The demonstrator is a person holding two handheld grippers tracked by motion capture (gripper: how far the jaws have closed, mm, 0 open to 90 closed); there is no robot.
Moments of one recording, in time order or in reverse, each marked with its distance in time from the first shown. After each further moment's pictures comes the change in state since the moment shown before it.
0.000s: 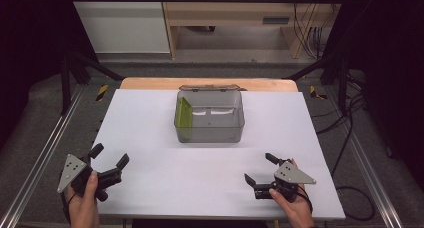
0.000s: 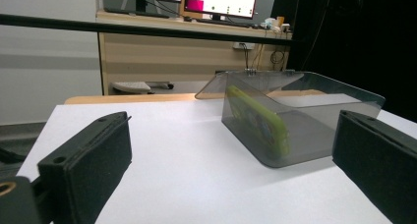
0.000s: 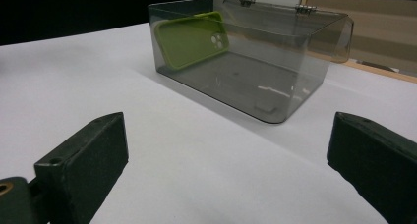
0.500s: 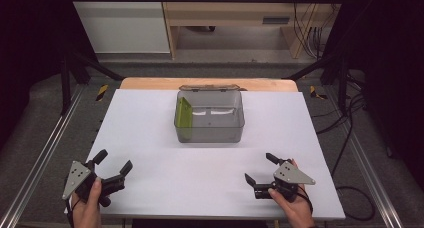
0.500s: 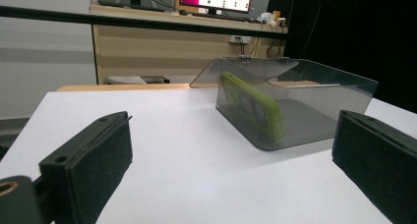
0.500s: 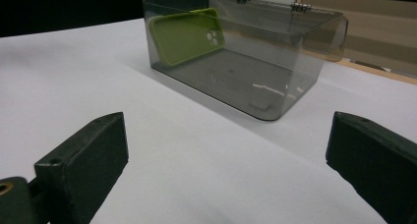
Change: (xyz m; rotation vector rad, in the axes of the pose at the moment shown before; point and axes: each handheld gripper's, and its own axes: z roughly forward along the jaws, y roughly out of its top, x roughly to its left) left arm -0.004 -0.019 -0.004 0.008 -0.017 -0.006; right arm 0.000 -0.001 0.000 0.011 -0.021 -0.016
